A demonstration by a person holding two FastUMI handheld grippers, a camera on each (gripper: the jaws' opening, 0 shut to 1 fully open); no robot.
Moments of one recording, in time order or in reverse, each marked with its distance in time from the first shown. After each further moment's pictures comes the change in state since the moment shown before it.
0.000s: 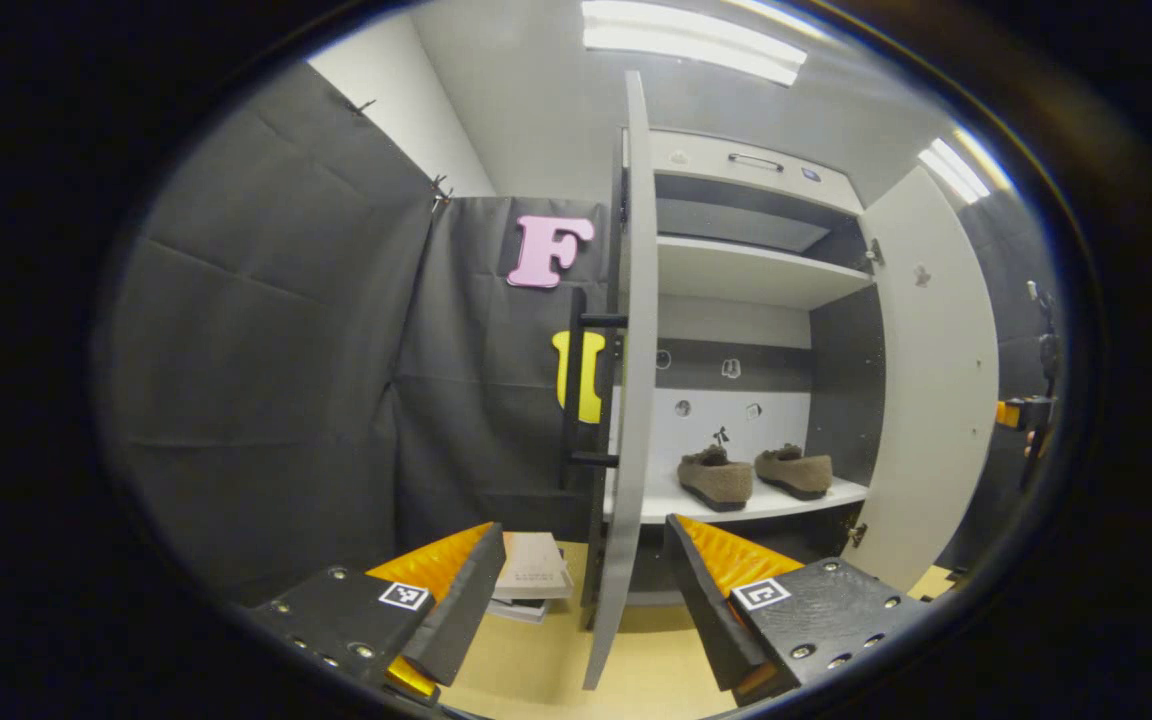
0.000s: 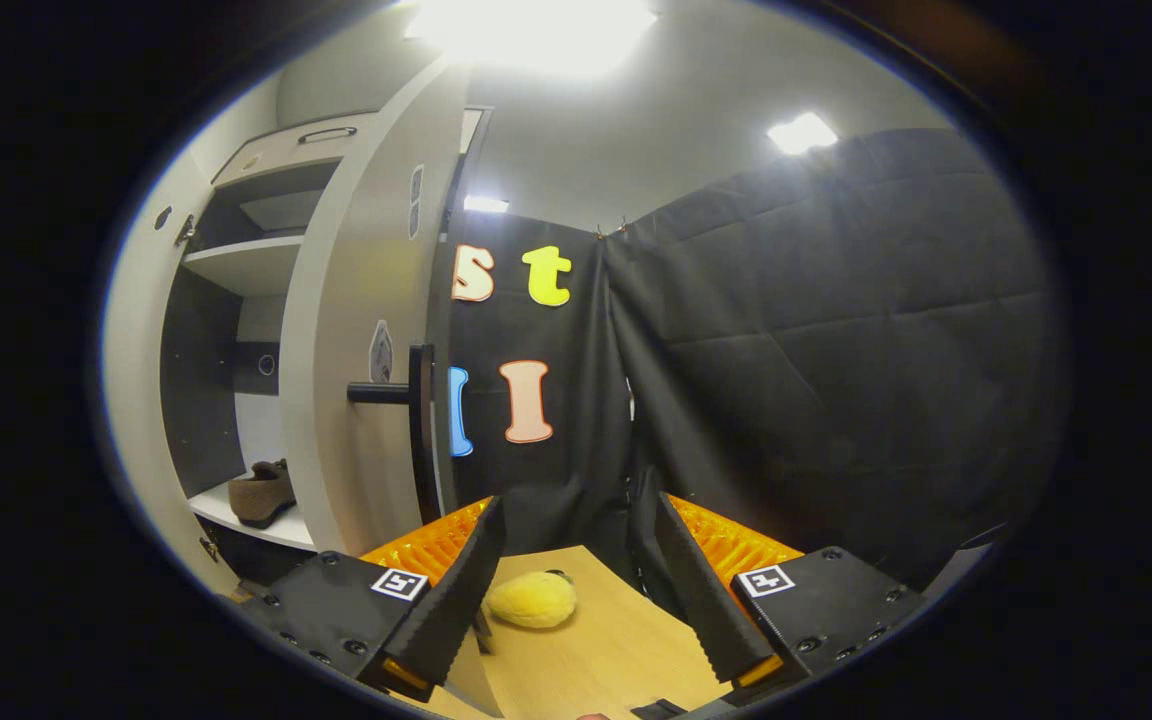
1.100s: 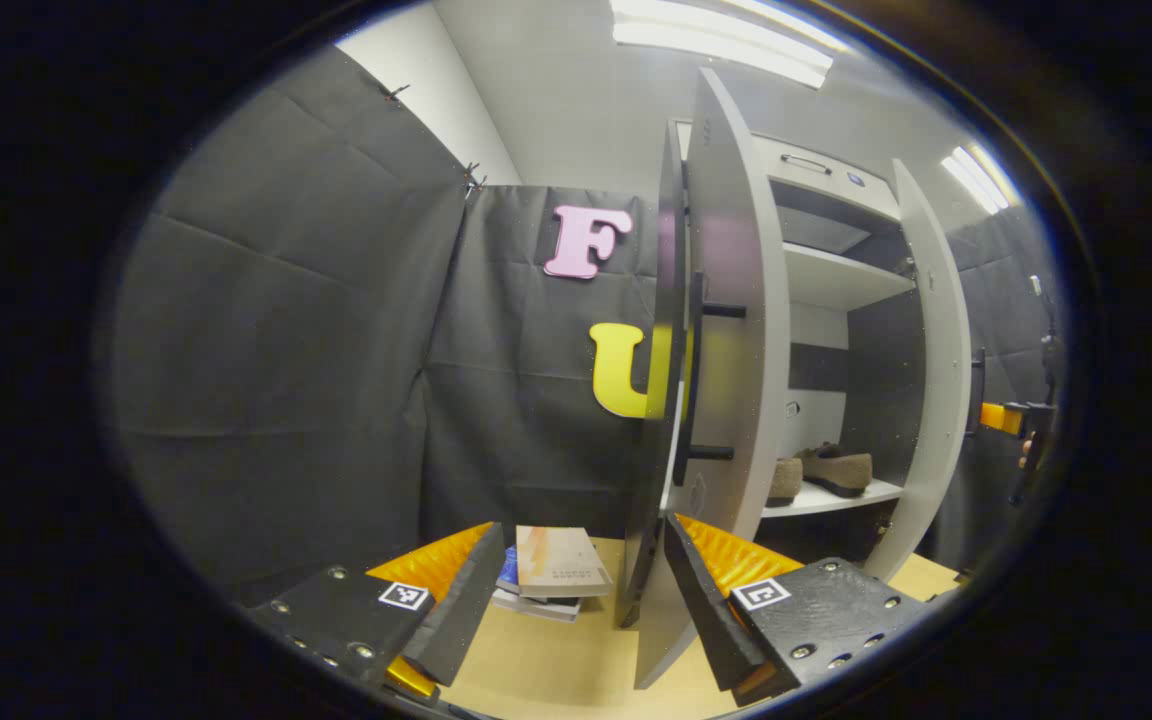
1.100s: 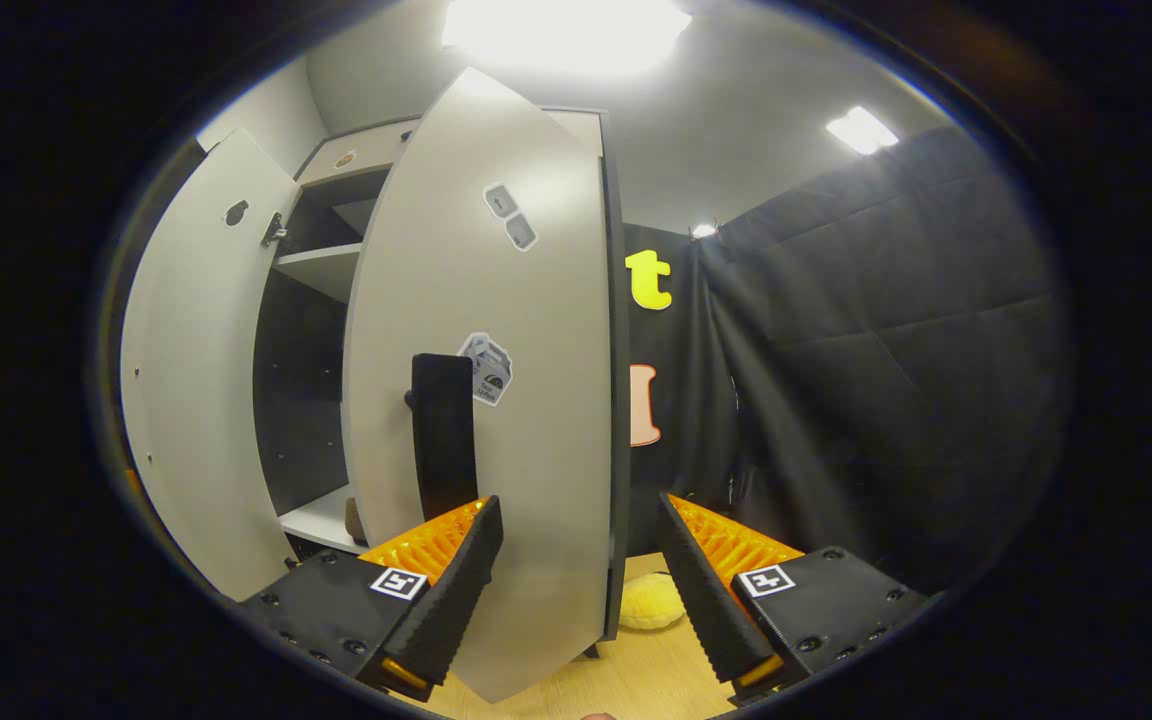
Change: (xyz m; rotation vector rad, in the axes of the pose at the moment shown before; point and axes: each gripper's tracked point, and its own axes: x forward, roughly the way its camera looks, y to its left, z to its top) left arm 0.014 0.074 -0.014 -0.023 0.022 0.064; right arm -0.019 0.137 0.001 0.002 -0.019 0.222
